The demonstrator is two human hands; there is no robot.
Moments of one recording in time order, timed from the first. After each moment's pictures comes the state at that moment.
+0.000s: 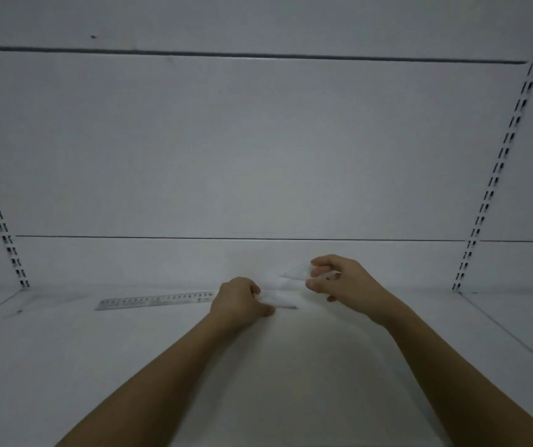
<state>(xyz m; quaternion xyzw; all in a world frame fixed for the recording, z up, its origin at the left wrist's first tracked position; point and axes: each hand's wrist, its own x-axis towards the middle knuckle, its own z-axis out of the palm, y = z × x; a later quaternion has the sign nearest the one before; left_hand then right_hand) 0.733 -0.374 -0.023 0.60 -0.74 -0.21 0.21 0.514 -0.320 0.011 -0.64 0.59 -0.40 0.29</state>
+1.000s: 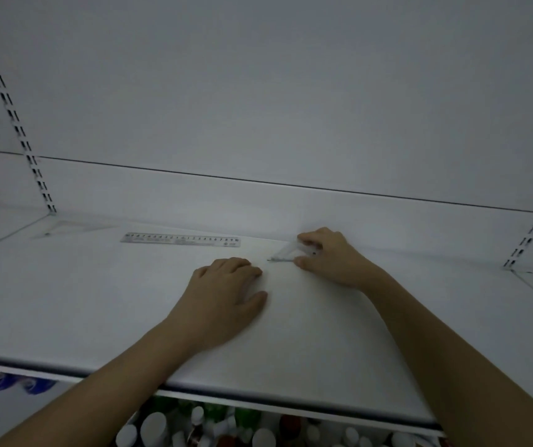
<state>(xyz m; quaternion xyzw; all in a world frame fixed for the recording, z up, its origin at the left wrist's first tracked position) 0.808 -0.297 -0.053 0.52 -0.83 -0.03 0.19 0.569 -0.372 -0.040 -0.75 0.61 -0.20 0.15</state>
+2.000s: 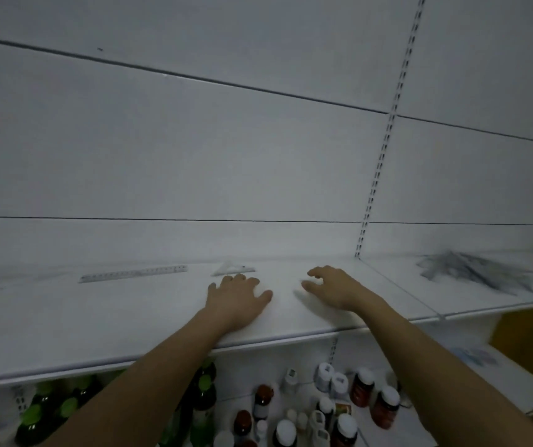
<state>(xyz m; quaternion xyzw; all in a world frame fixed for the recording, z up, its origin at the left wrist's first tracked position) 0.745 -0.241 -0.014 0.48 -0.87 -0.10 0.10 0.533 -0.177 0.011 -0.59 0.79 -0.15 0.07</state>
